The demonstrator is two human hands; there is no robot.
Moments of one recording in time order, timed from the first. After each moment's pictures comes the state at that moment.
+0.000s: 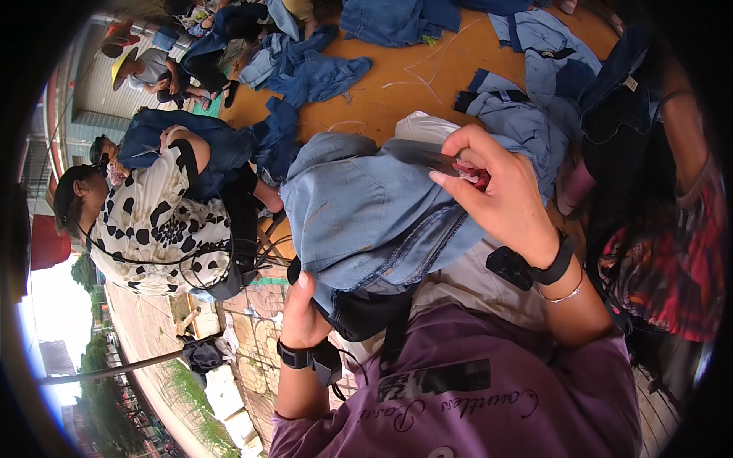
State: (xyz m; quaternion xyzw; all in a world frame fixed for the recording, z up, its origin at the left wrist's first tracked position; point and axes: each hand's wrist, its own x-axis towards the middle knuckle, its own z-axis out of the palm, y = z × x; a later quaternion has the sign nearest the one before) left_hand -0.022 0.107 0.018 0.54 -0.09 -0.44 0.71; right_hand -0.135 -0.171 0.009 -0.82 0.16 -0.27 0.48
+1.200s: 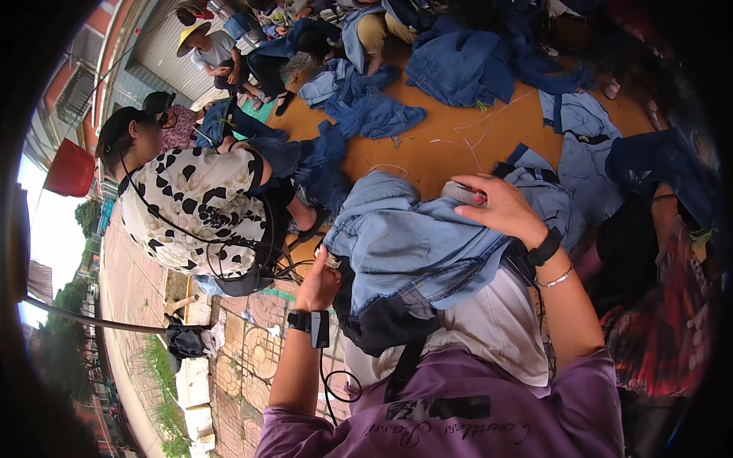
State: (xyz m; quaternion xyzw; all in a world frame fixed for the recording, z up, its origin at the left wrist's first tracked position) left_hand 0.104 0.165 -0.069 0.51 0.05 -0.40 0.76; right_hand -0.044 -0.214 -0.018 -0.88 0.05 -0.16 0.45
